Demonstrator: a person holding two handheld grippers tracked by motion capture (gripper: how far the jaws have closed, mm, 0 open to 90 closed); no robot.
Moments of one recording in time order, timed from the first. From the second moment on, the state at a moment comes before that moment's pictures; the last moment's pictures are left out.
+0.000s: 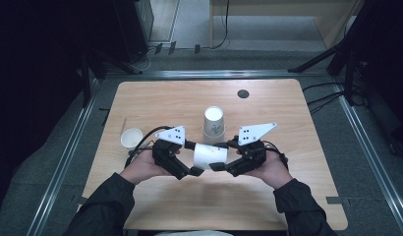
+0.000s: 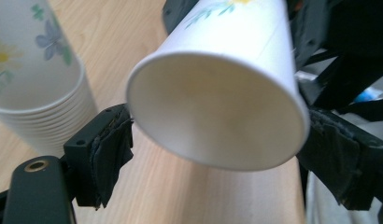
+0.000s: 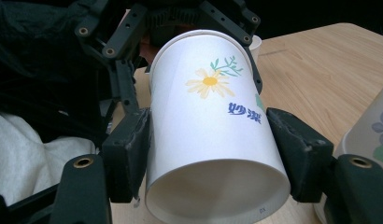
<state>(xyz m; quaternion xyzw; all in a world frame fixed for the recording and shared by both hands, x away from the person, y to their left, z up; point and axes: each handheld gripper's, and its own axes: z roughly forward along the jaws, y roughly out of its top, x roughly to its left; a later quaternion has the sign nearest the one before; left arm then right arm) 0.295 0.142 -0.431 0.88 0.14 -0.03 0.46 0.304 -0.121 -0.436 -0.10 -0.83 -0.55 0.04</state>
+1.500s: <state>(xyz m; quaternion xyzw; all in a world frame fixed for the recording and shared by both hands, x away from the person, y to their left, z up) 0.292 0.132 -0.412 0.94 0.09 0.00 0.32 0.298 -0.098 -0.458 -0.07 -0.89 -0.44 0.03</state>
